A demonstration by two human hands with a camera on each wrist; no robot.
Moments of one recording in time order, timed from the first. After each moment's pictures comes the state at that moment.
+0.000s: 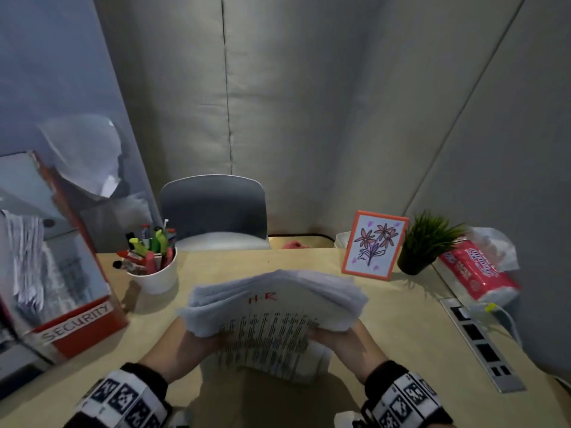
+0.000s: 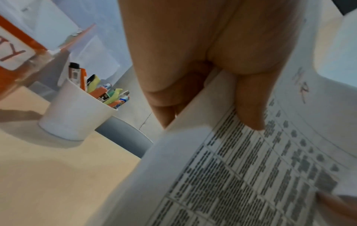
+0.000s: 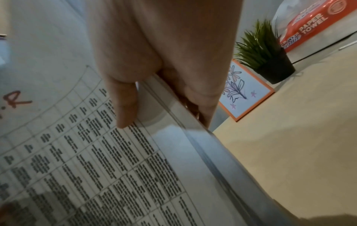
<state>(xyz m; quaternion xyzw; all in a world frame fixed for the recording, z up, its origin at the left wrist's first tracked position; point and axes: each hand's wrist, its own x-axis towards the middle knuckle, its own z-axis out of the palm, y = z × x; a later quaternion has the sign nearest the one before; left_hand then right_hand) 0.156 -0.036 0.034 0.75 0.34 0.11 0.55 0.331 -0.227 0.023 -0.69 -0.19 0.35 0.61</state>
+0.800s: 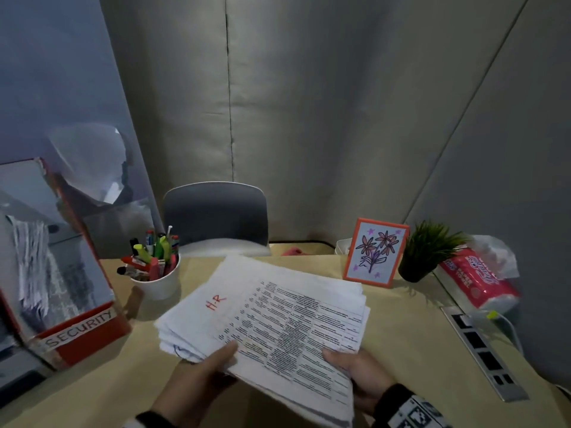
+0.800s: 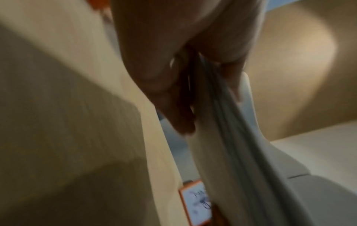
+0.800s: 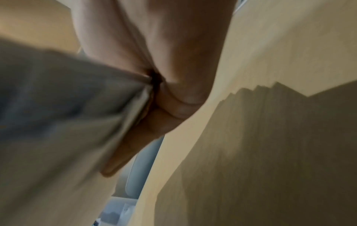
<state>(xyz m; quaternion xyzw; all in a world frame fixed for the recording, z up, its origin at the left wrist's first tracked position) 0.140 -0.072 0.029 0.36 0.36 0.17 0.84 0.337 -0.251 -0.018 -0.57 -0.07 0.52 0.63</state>
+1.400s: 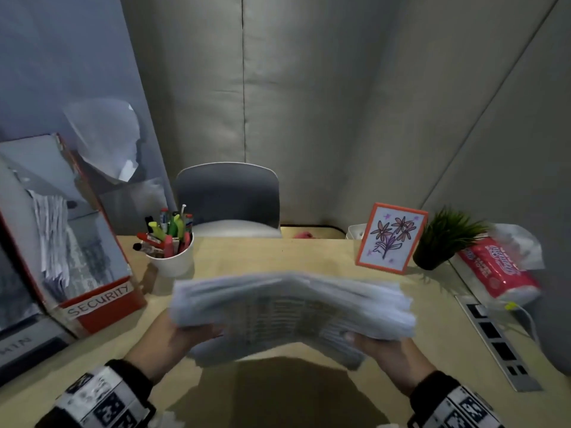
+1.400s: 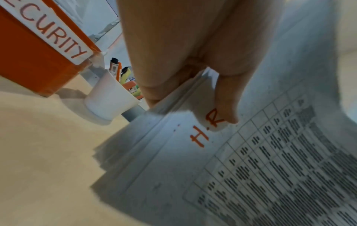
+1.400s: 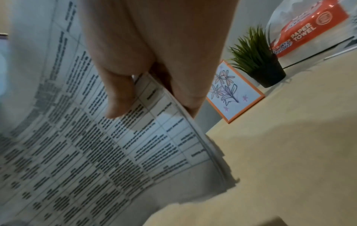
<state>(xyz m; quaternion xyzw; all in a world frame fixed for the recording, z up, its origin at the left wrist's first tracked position) 0.106 -0.017 0.040 0.65 0.27 0.18 0.69 0.335 -0.270 0.025 -0.65 -0.23 0.38 0.62</state>
